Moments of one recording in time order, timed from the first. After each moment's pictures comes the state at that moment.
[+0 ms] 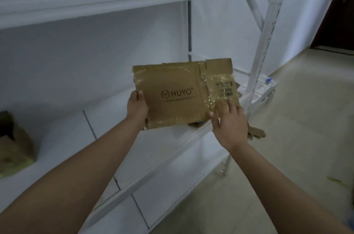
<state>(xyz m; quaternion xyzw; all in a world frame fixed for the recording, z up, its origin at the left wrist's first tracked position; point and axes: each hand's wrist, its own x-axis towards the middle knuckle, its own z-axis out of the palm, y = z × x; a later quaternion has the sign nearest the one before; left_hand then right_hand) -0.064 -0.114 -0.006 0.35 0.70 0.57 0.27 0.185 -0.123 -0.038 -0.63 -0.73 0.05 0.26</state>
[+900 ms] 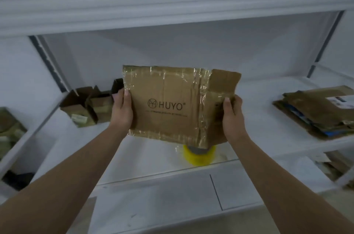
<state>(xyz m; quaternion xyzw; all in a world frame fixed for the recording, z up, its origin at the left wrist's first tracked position) -0.344 -0.487 0.015 0.25 0.74 0.63 0.06 -0.121 -0.322 -0.001 -0.35 -0.66 0.51 0.42</state>
